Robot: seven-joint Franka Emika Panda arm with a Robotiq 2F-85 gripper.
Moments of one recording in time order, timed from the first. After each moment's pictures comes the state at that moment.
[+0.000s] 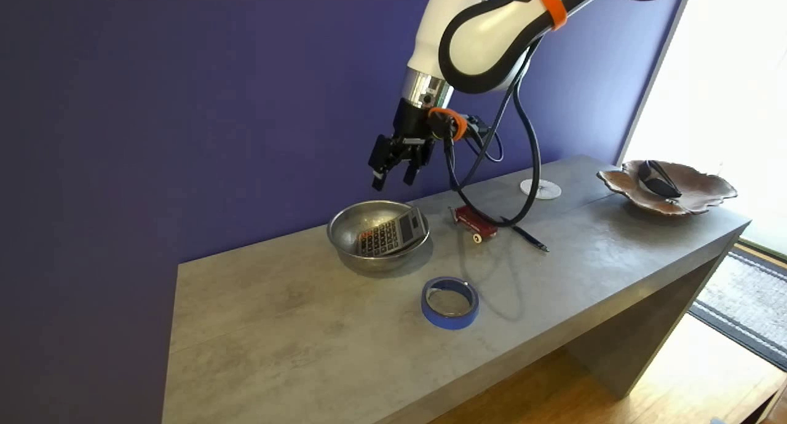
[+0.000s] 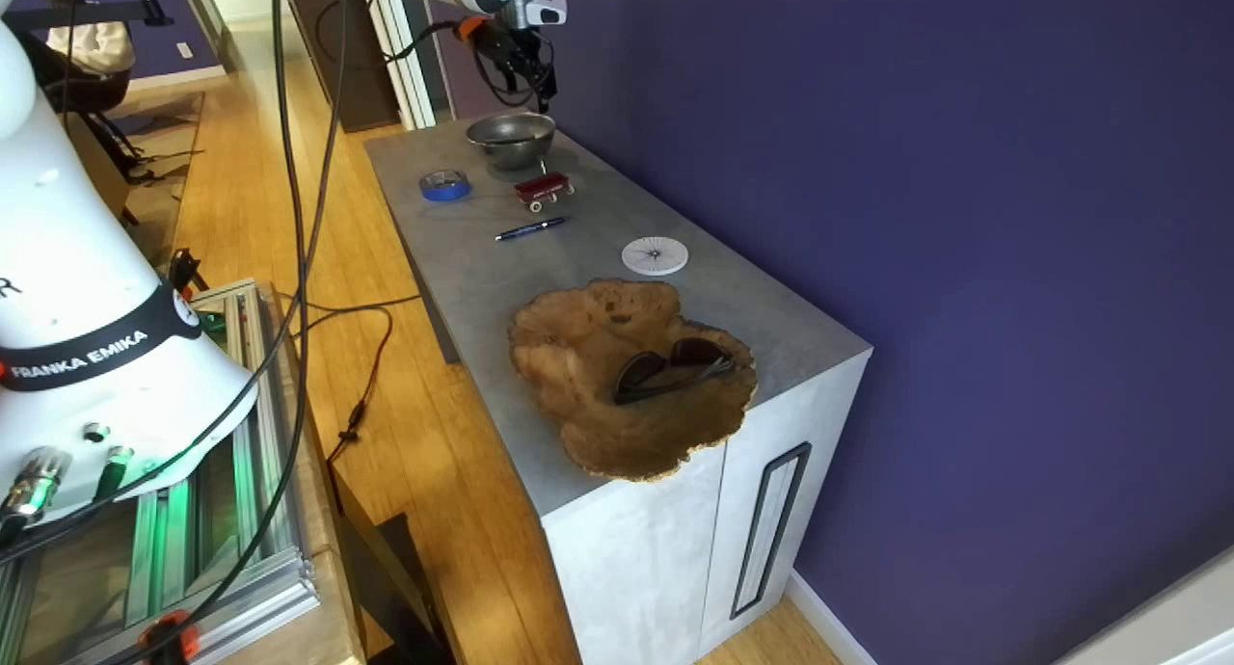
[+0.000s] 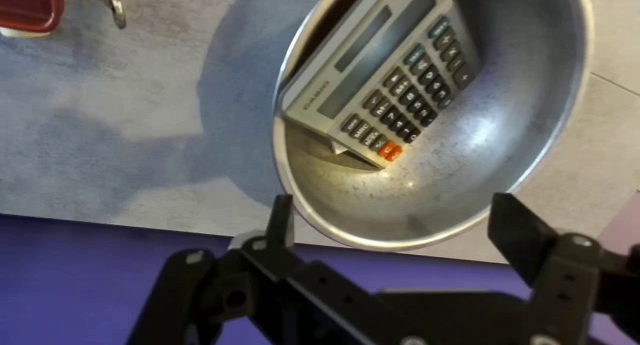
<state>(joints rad) 0.48 0.81 0.17 -1.45 0.08 2.54 0.25</state>
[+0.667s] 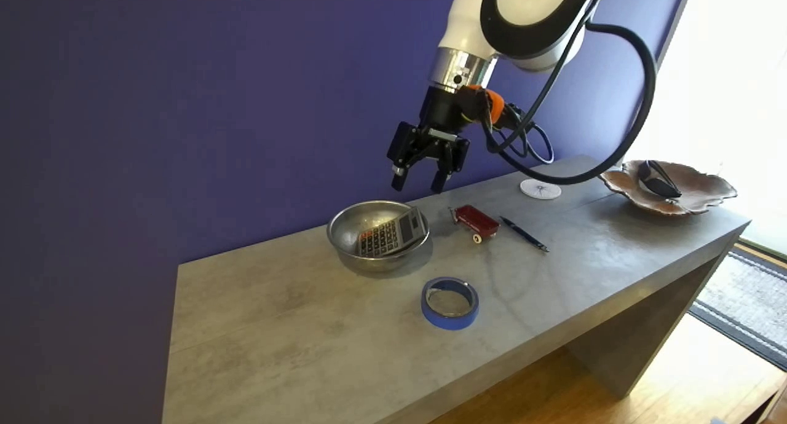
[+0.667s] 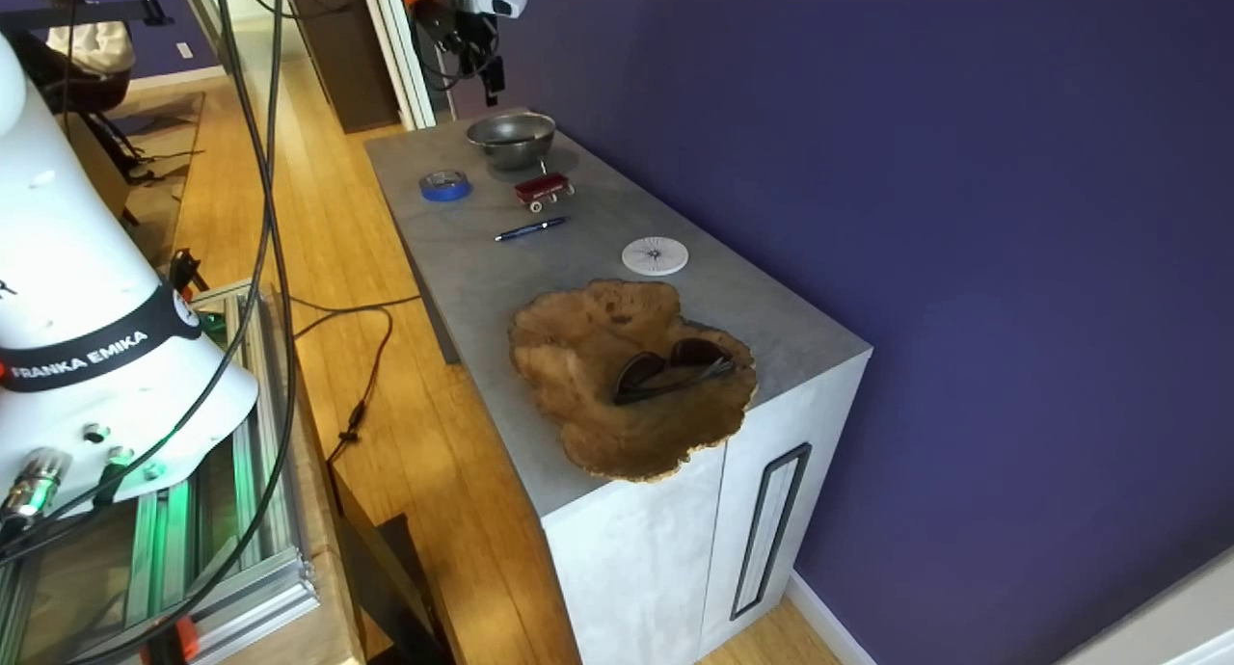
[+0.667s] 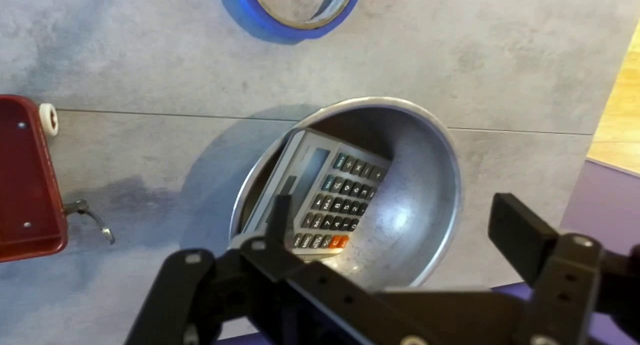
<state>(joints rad) 0.43 0.59 0.28 -1.76 0.24 2.58 0.39</state>
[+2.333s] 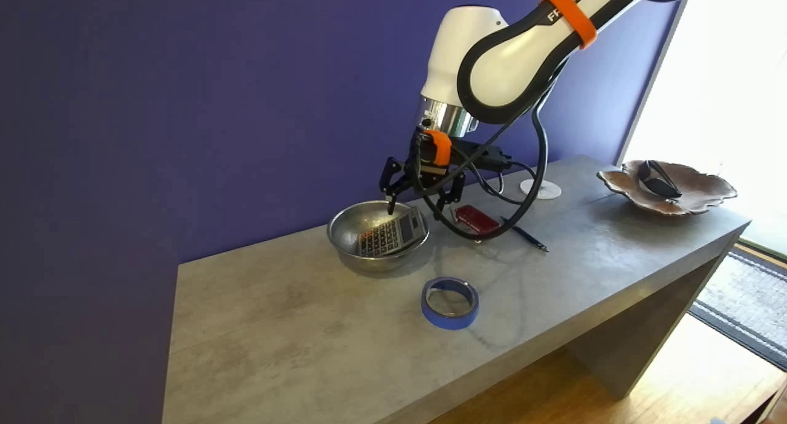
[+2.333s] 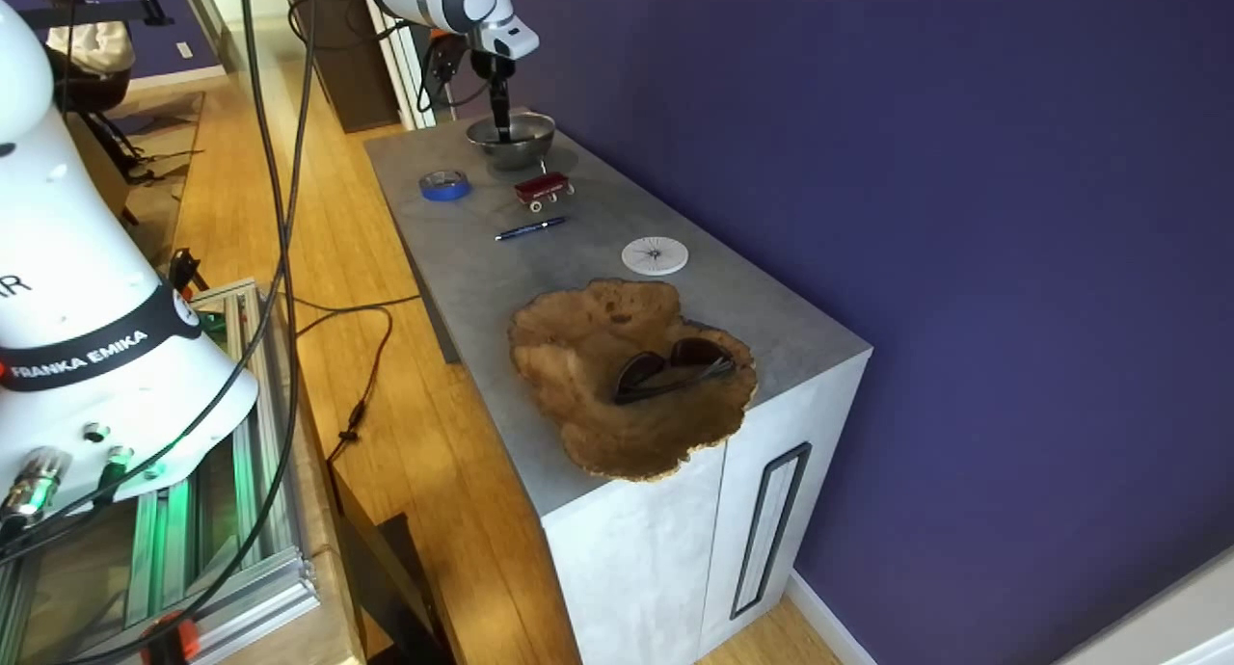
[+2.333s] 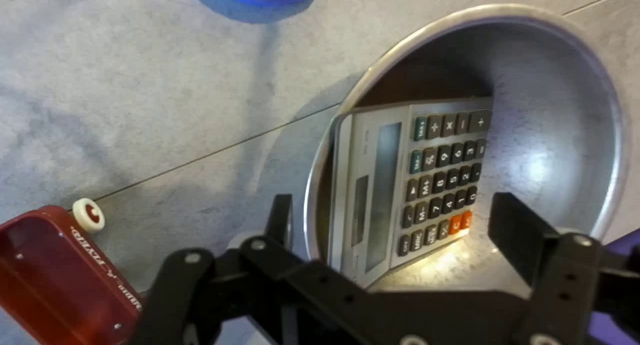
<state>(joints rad) 0.57 0.75 0.11 -1.63 0.14 2.58 0.93</state>
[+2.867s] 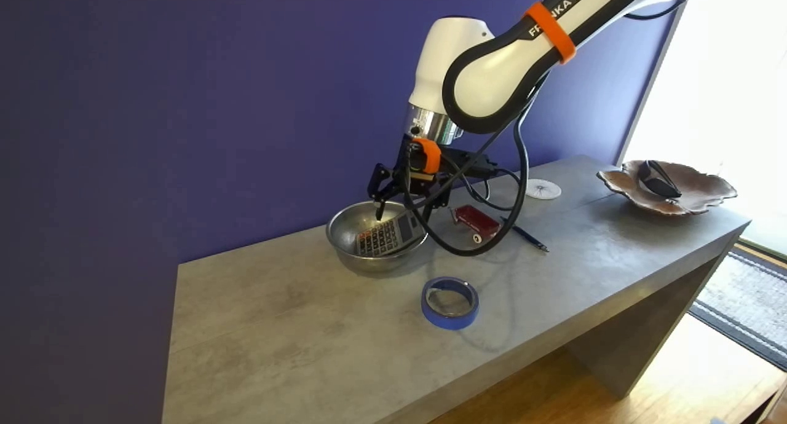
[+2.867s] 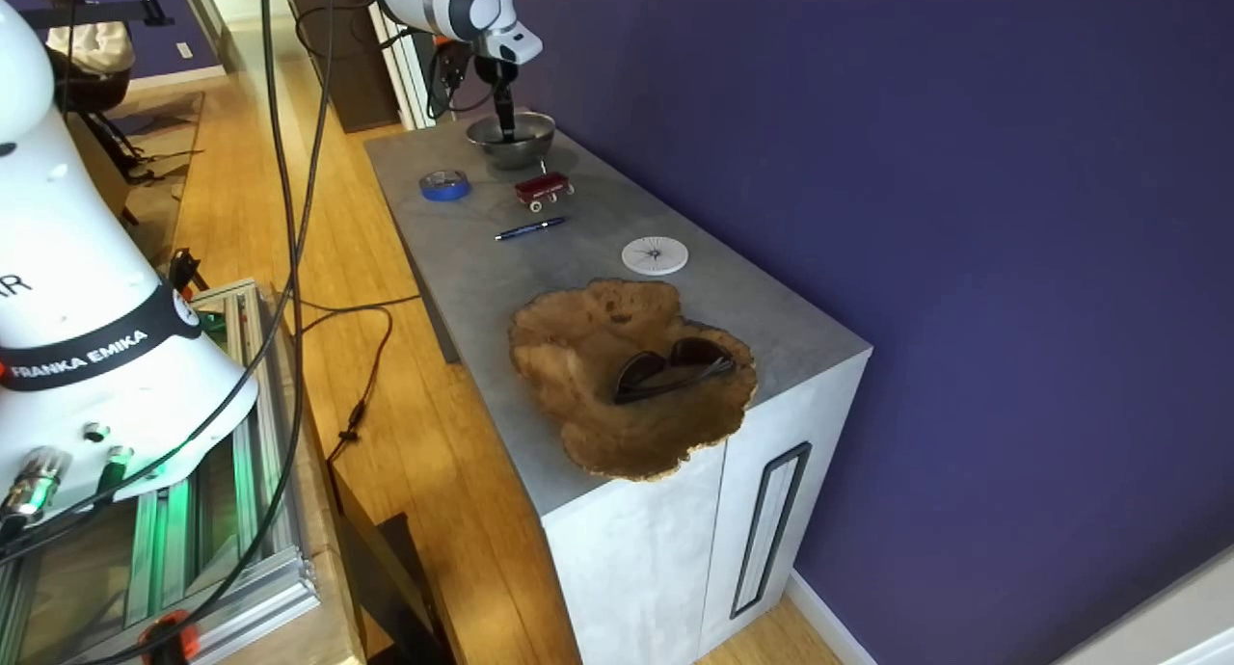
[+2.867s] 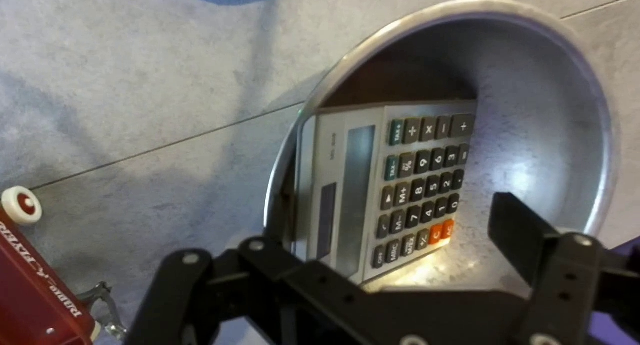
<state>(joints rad) 0.57 0.83 0.12 -1.53 0.13 2.57 0.87</state>
